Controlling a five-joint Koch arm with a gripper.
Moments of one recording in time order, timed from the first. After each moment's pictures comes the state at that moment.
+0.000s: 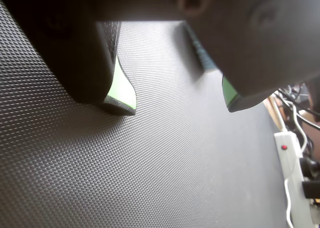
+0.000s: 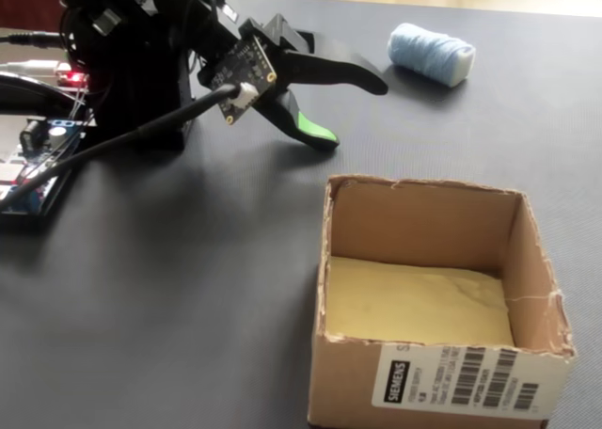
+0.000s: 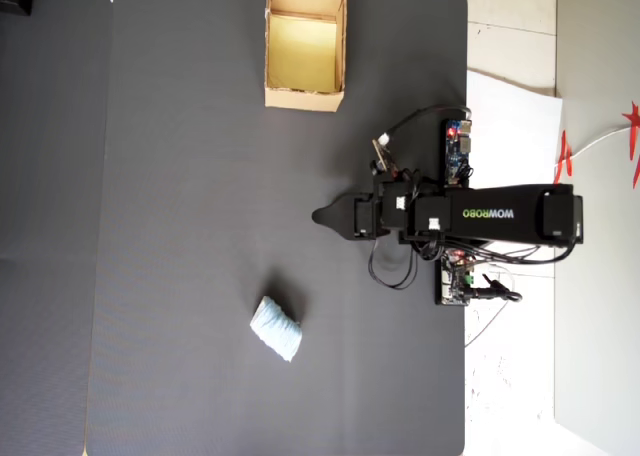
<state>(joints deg) 2.4 130.7 176.6 -3.6 99.8</state>
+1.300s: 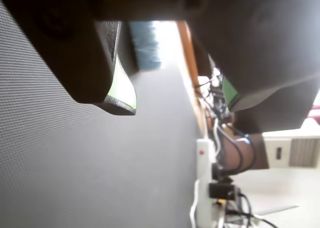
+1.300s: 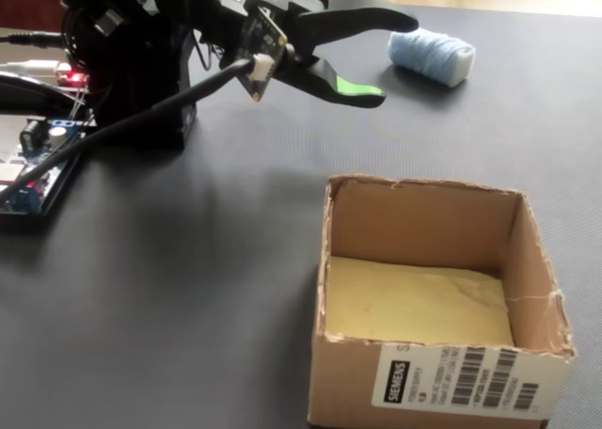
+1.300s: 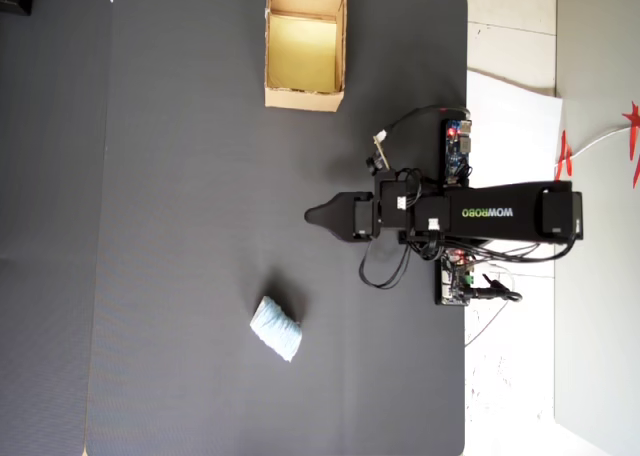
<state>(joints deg) 0.7 130.7 176.6 -27.4 99.3</state>
